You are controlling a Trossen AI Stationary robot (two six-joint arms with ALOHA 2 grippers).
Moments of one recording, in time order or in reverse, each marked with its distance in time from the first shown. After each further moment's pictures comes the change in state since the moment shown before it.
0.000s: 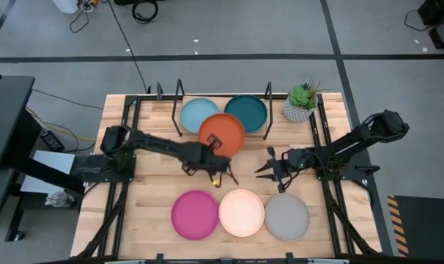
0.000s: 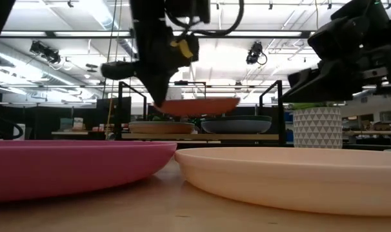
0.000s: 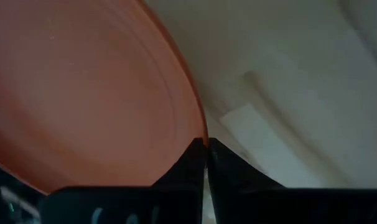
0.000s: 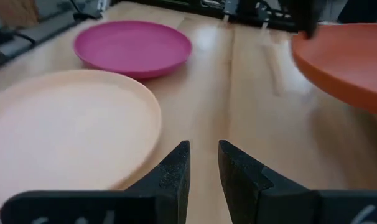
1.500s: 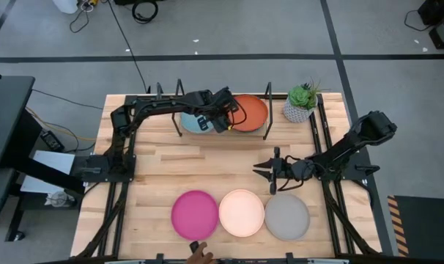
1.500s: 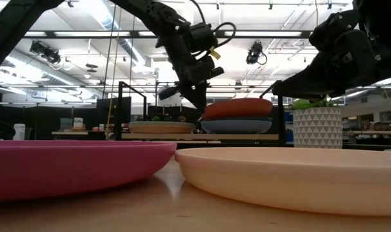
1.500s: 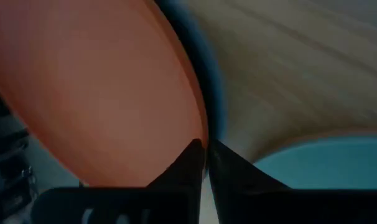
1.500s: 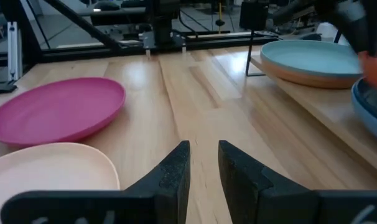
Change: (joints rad) left arm 0.492 0.089 0.131 0.444 0.469 0.892; right arm 0.192 0.181 0.004 0.294 0.531 0.277
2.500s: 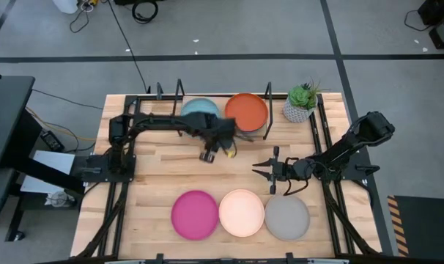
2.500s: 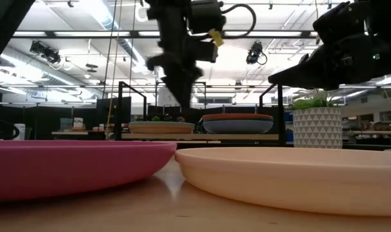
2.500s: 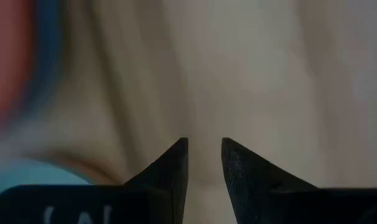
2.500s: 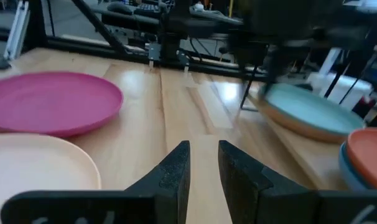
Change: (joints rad) left arm -0.248 -0.045 0.000 -0.336 0.000 -1.119; right arm 0.000 0.023 0.003 0.113 -0.007 -0.292
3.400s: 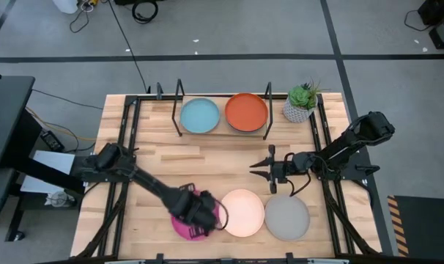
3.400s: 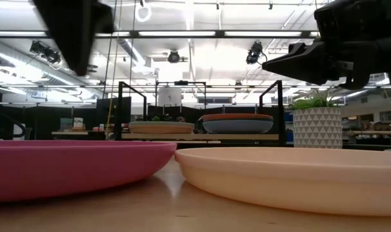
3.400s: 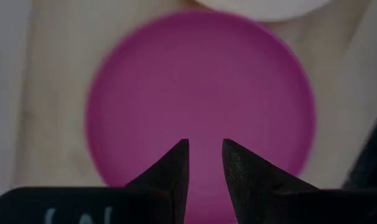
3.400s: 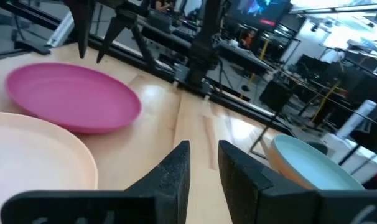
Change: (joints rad) left arm -0.671 0.000 0.000 -0.127 -0.019 -1.285; right arm -0.107 -0.003 0.000 0.080 -0.280 -0.287
